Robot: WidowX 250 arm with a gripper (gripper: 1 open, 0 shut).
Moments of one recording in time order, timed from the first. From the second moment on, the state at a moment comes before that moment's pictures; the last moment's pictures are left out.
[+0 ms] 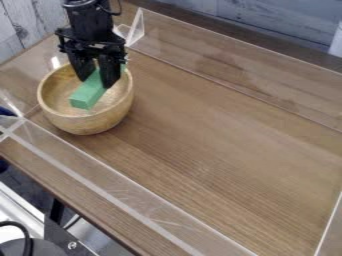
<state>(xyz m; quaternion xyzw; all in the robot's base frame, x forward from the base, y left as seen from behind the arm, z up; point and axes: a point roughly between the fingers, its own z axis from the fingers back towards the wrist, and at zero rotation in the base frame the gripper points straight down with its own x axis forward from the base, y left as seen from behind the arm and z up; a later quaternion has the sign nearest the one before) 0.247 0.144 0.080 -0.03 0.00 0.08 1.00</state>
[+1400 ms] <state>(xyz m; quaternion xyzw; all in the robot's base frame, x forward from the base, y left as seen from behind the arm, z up) 0.266 -0.044 0.055 -0.03 0.00 -0.07 1.00</state>
